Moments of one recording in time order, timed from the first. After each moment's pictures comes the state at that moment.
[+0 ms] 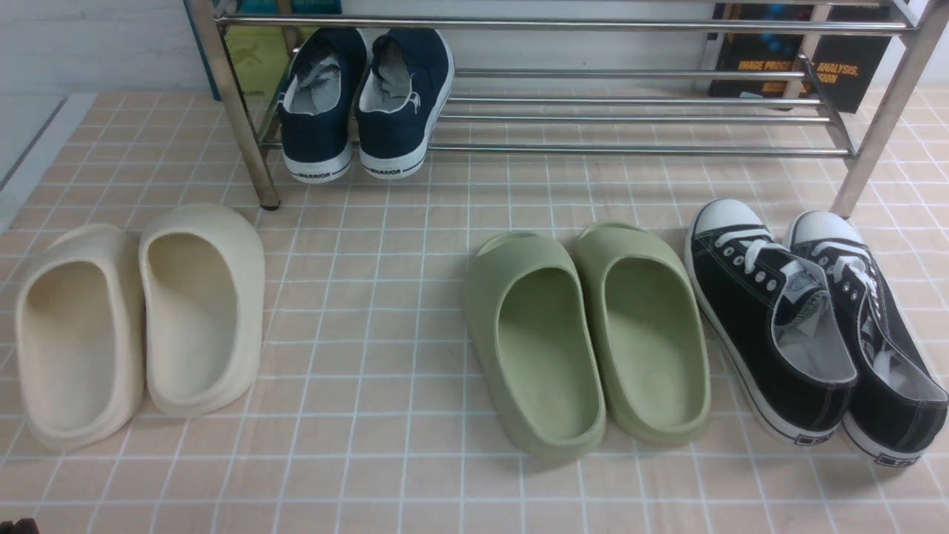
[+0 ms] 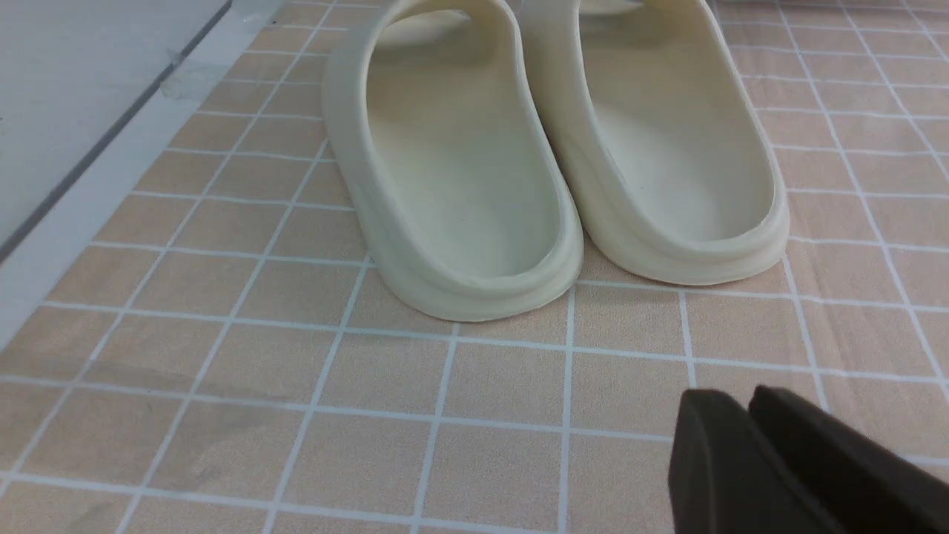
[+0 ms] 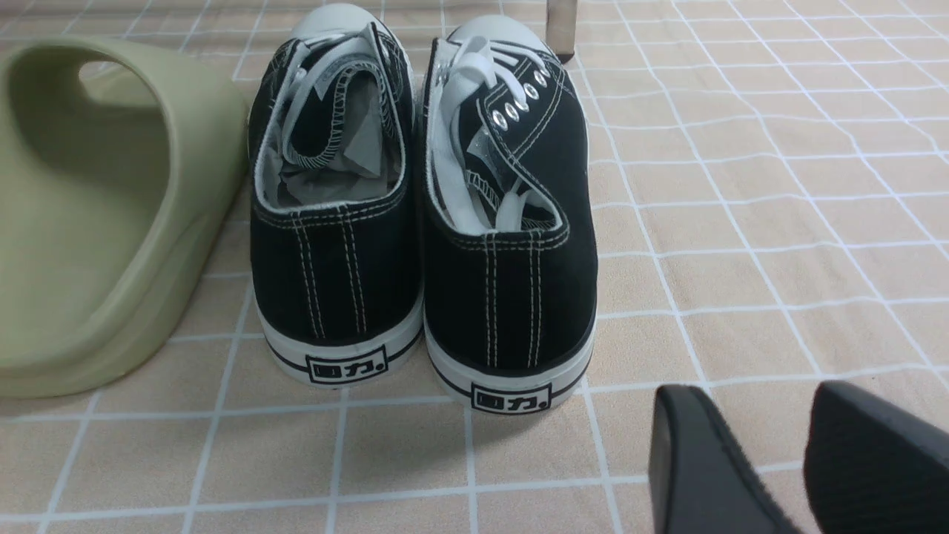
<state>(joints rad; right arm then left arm) -0.04 -0.01 0.02 -0.10 0.37 0.17 0.05 -0.01 0.03 0.11 0.36 -0.09</state>
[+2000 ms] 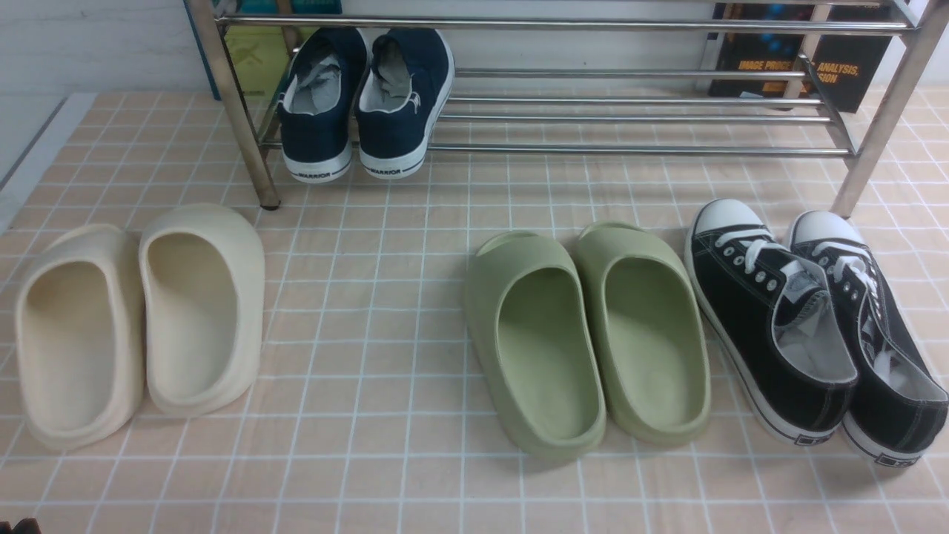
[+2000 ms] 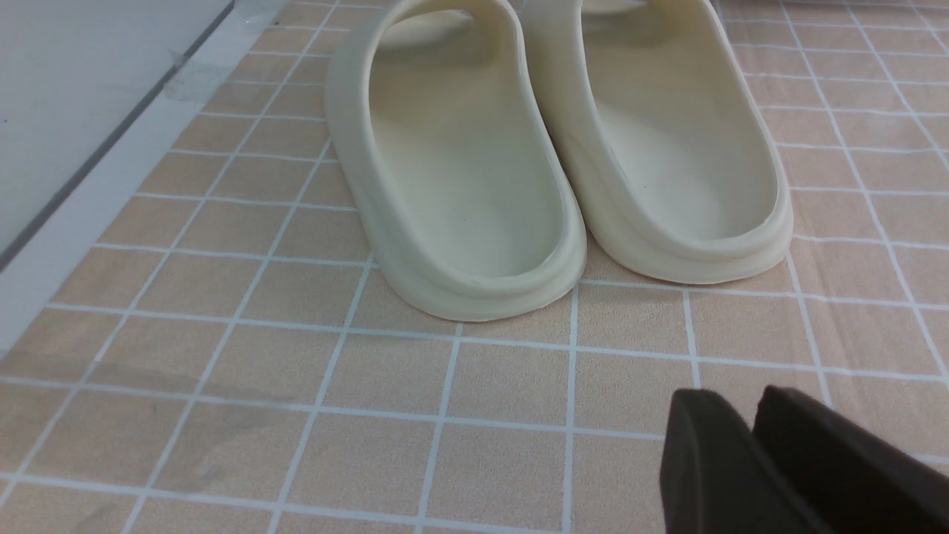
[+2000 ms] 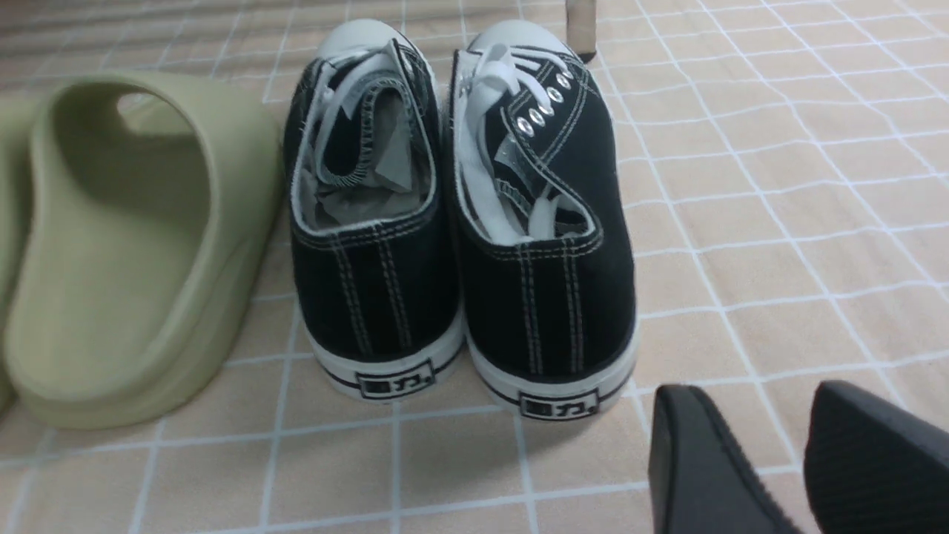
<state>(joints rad) -0.04 -0.01 0.02 0.03 0.35 0.17 0.05 -0.01 0.03 0.12 0.36 -0.09</state>
